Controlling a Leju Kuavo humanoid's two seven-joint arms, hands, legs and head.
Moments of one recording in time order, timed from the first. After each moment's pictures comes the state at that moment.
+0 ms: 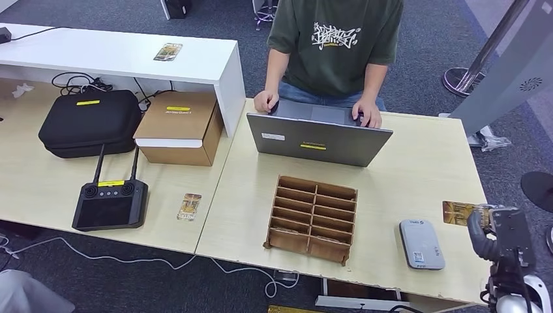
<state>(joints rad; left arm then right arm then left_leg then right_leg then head) -0.06 -0.29 0.60 -0.22 -1.04 0.27 -0.04 -0.15 -0.16 -0.26 -1.38 0.36 -0.02 -0.12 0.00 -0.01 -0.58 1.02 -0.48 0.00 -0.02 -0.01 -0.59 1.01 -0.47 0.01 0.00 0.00</state>
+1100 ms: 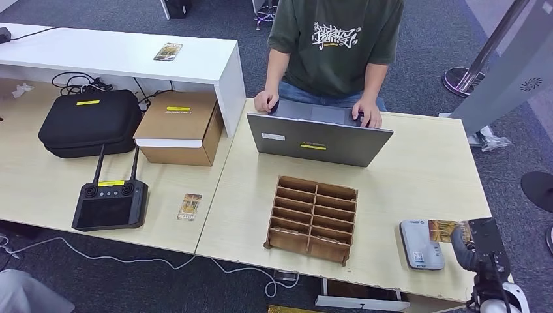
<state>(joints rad) -0.06 -0.29 0.60 -0.22 -1.04 0.26 -0.05 -0.16 -0.13 -0.28 -1.20 0.44 0.00 -0.15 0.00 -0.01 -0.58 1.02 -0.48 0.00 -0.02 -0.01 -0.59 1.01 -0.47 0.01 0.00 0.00</state>
